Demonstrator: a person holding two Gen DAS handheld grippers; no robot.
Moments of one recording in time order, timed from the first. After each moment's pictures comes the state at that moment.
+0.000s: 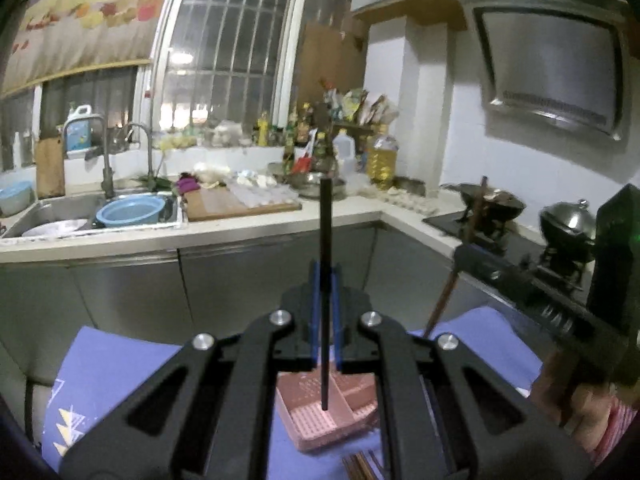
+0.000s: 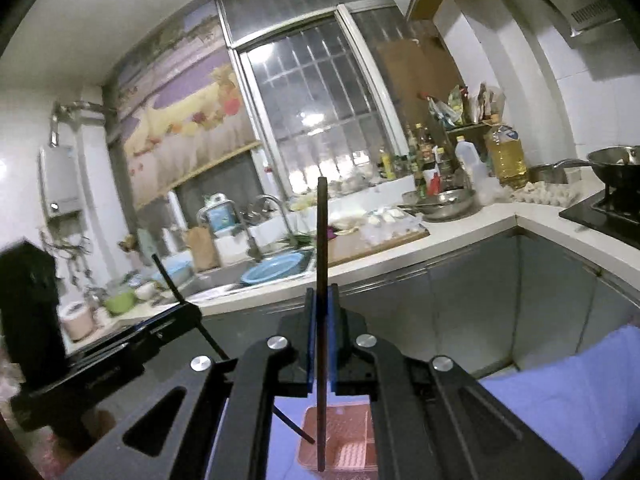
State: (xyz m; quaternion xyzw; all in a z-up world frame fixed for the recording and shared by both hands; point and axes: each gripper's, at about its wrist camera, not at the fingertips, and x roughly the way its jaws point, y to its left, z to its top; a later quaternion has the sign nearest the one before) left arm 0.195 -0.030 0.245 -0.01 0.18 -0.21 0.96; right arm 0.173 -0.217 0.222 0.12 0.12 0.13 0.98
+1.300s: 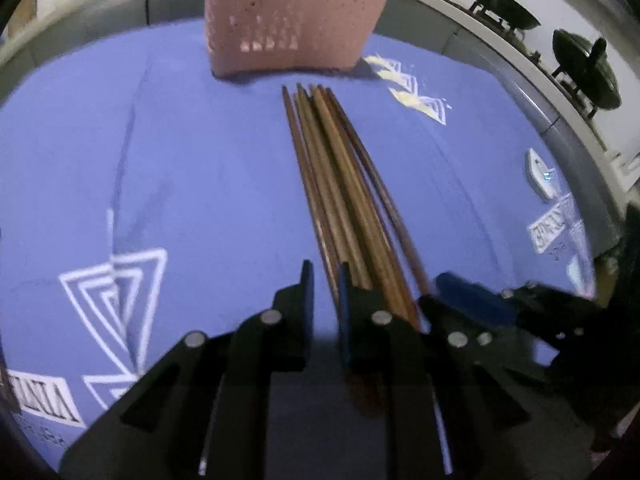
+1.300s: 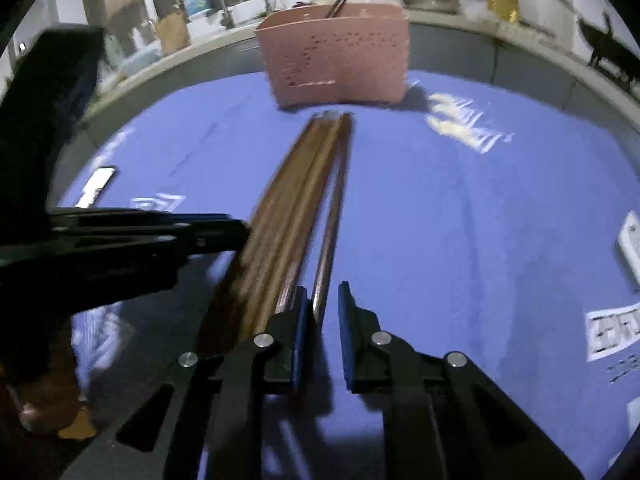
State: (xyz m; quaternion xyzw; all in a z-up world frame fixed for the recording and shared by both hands) left arm 0.056 -0.071 -0.045 0.01 0.49 -0.22 0.84; right arm -0.012 -0.174 -0.046 0.00 0.42 0.08 0.90
